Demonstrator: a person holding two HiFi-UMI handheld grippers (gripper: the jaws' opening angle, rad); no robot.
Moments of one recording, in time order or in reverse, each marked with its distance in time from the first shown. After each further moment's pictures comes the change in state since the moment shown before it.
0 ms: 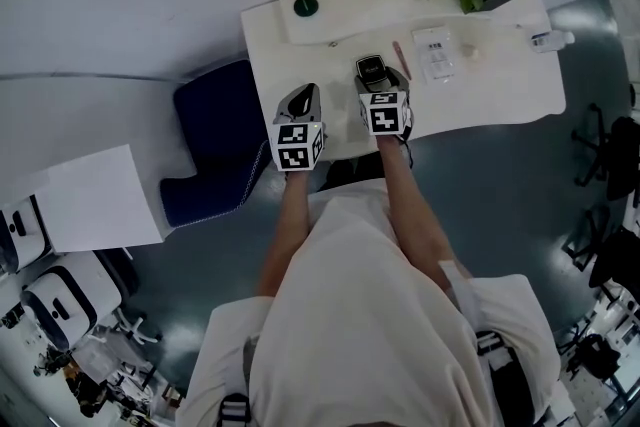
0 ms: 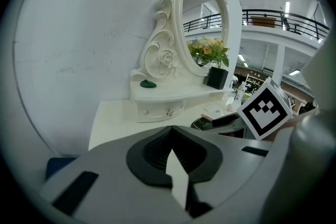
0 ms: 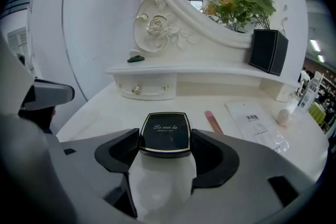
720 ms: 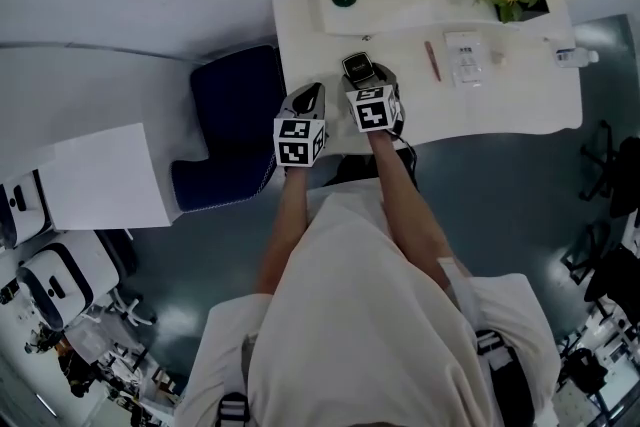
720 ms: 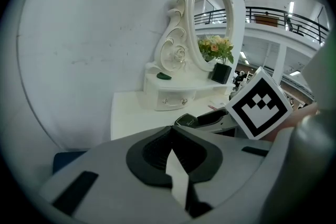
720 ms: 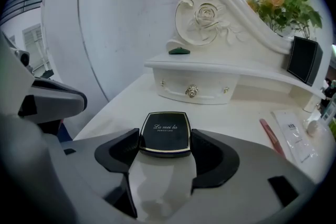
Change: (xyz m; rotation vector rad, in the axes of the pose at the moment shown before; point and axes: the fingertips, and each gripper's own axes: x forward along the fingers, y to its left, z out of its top) left arm -0.026 0.053 -0.026 -0.015 0.063 -0.015; right arm 0.034 0.107 0.013 -0.115 0.048 0.127
